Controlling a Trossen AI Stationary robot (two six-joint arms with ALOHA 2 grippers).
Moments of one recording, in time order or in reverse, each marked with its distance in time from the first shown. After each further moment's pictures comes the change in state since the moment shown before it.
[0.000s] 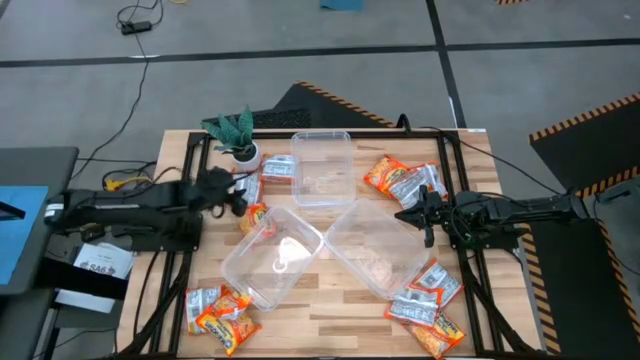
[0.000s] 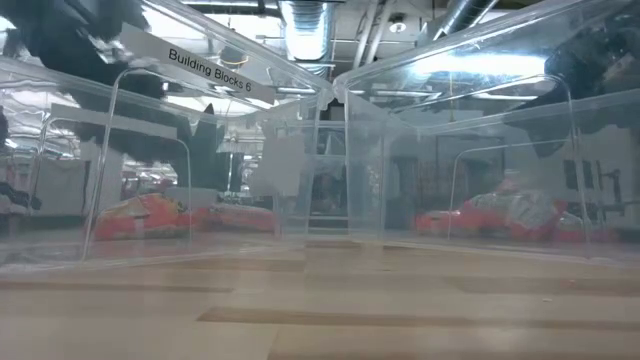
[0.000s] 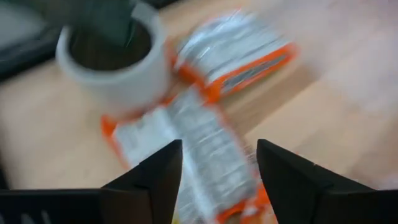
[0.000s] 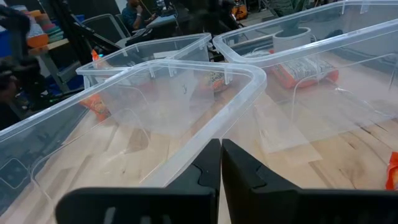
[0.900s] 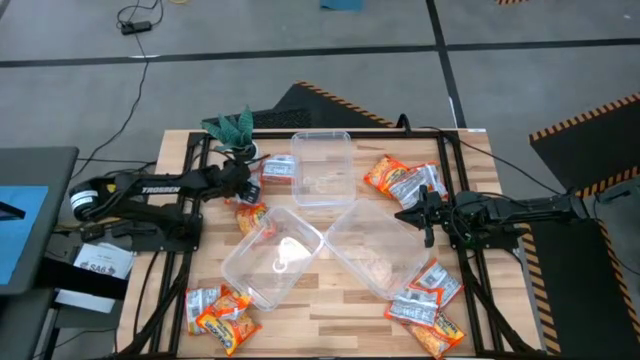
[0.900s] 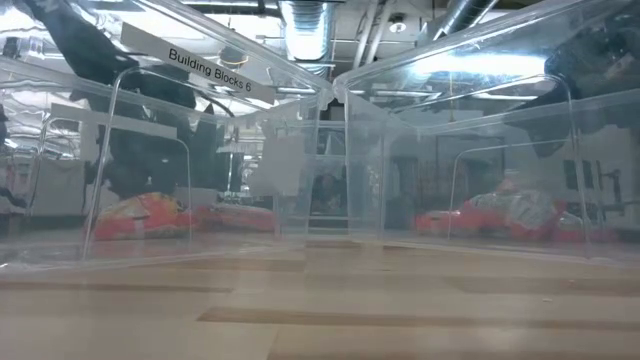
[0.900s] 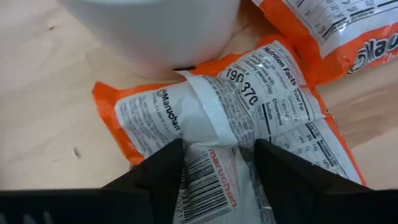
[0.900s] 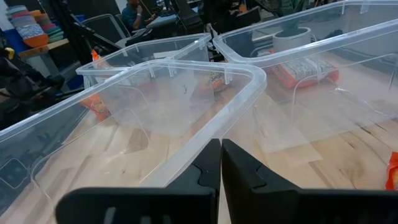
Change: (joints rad) left arm 0.302 0.482 0.000 0.215 0.176 0.003; right arm 0.000 0.000 0.000 0.000 0.000 0.000
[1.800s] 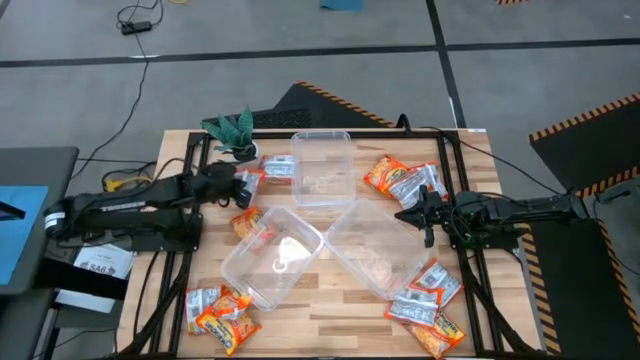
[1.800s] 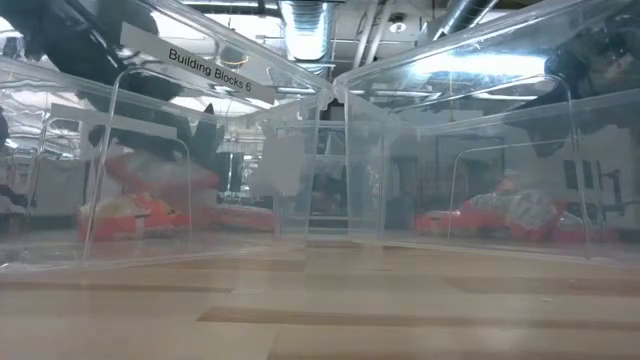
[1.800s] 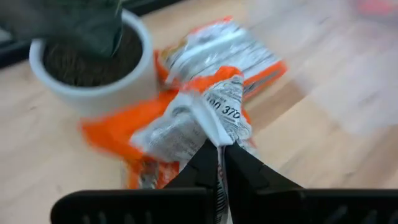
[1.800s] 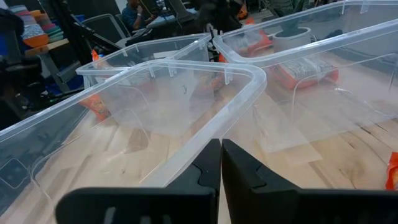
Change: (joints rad) left arm -0.177 -0.503 -0.003 -0.095 -0.017 0.079; right arm 0.000 0.000 0.000 0.000 0.000 0.000
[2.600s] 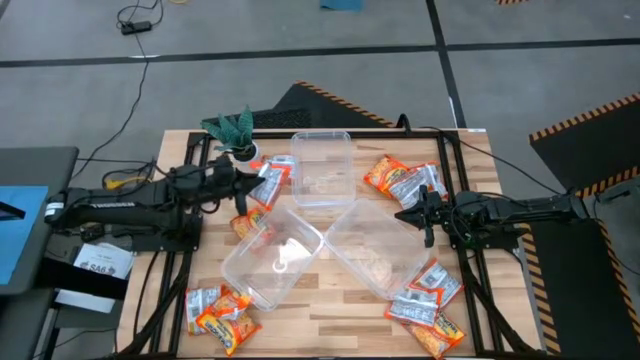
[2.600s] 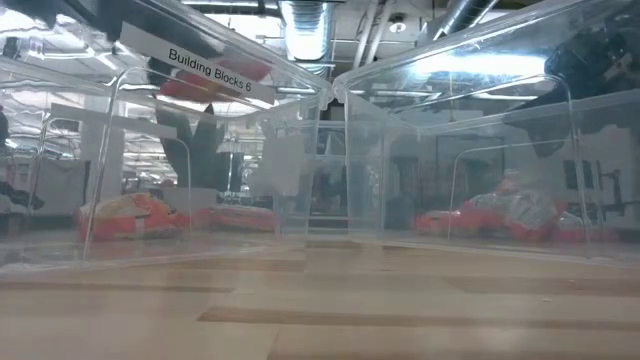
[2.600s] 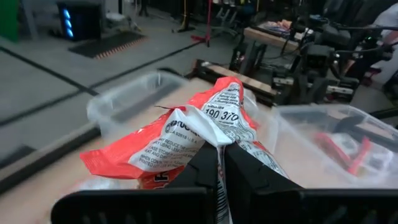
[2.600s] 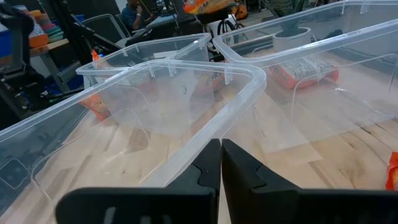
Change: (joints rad) left arm -0.192 -0.008 0.106 0.443 0.056 0.243; right arm 0.000 0.000 0.000 0.000 0.000 0.000
